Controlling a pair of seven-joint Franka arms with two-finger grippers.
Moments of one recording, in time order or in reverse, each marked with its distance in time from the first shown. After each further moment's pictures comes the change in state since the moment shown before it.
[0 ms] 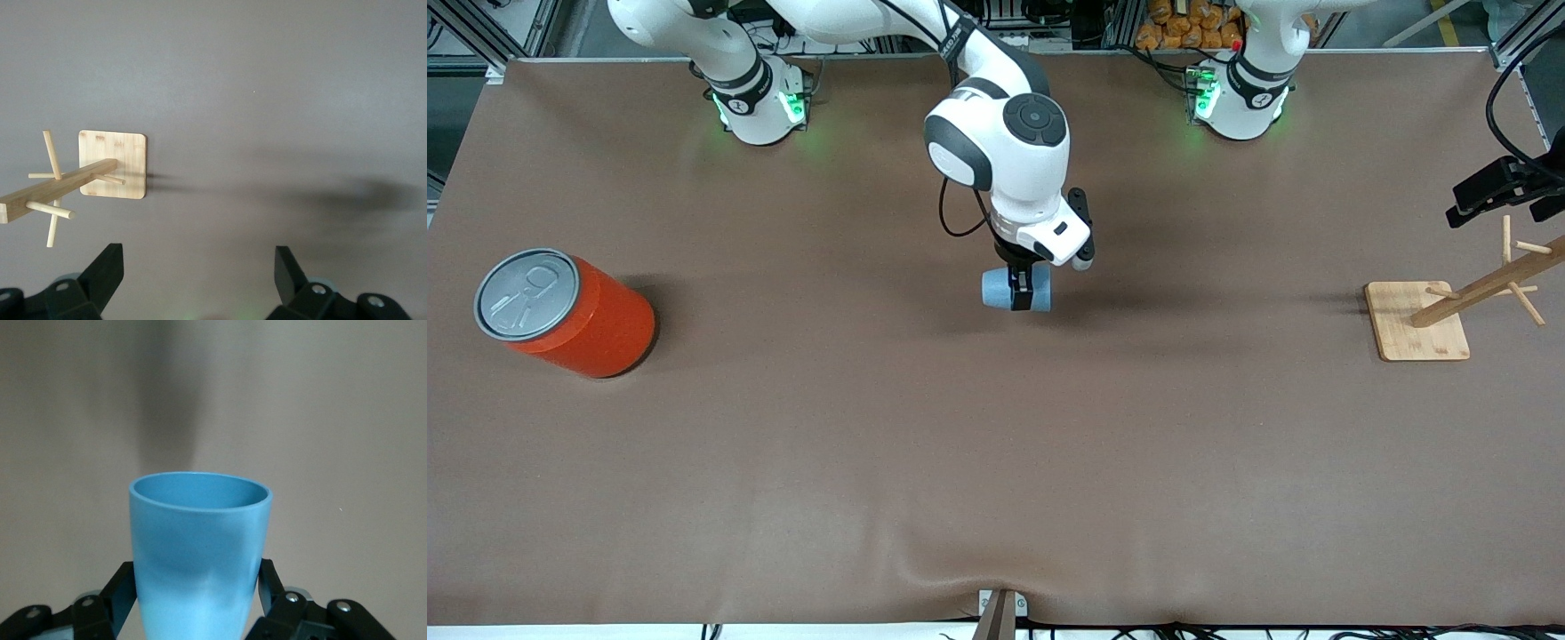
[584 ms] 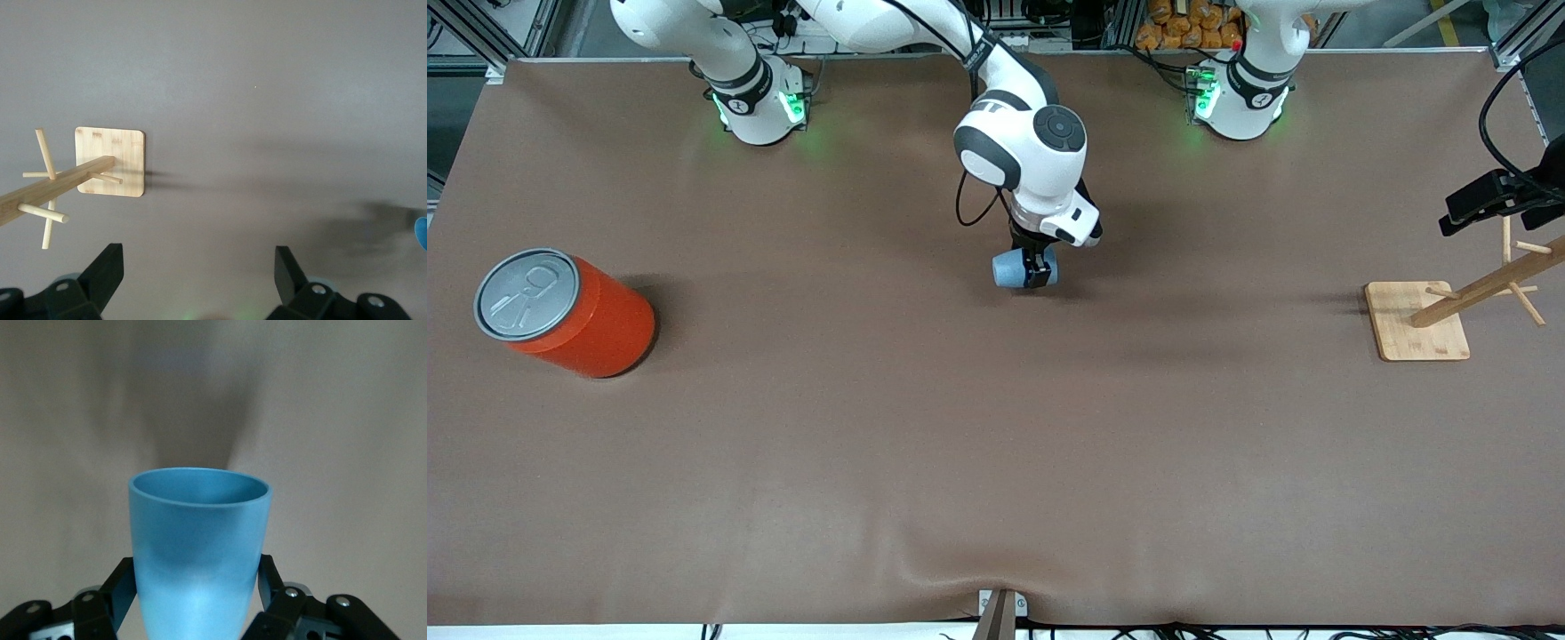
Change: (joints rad) left arm 0.000 0.026 -0.001 -0.002 0.000 0.000 0.000; right arm 0.092 0.029 0.000 -0.166 0.000 0.129 -0.021
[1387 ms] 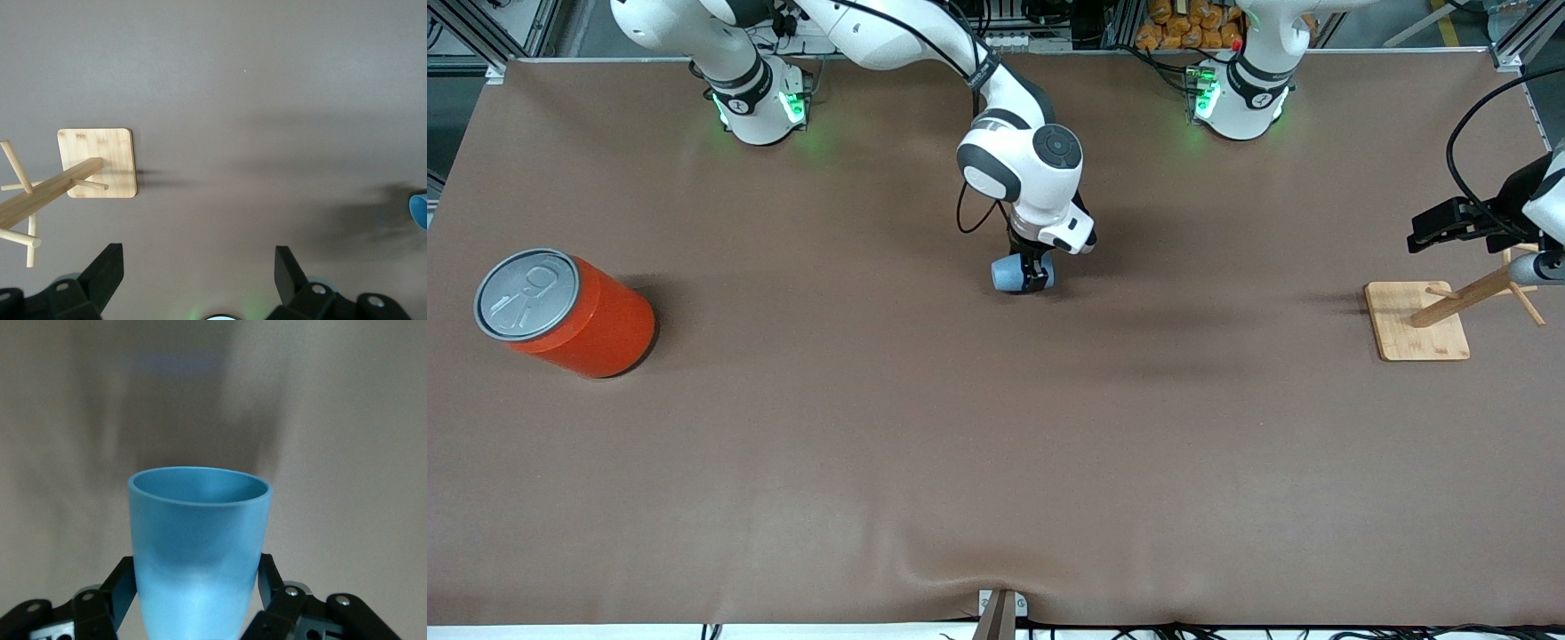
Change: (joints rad) left arm -0.016 0.057 -0.013 -0.004 -0.001 0.000 0.051; right arm 0.009 0.056 -0.002 -0.026 -0.001 0.058 0.000
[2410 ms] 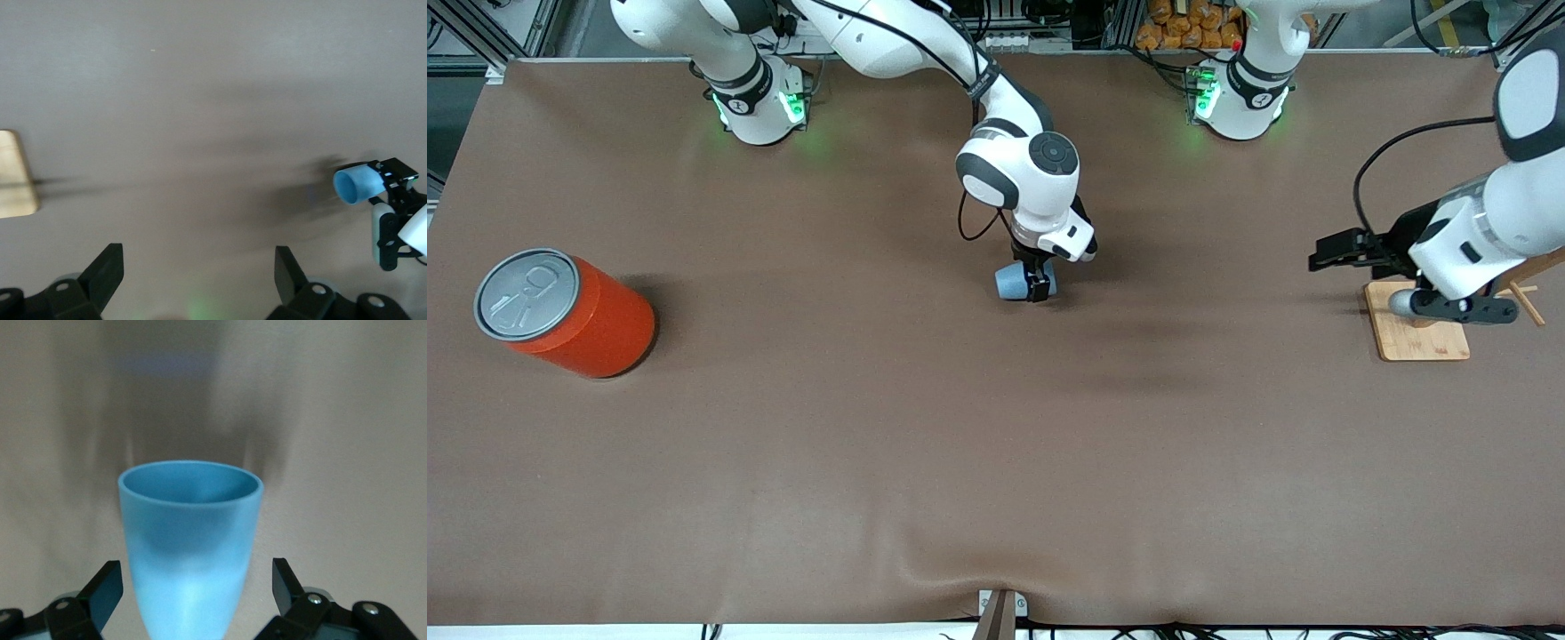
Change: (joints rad) left arm -0.024 0.046 -0.045 -0.150 -0.223 0.127 0.000; right arm -0.003 0.016 -0.013 0.017 0.002 0.039 0.031
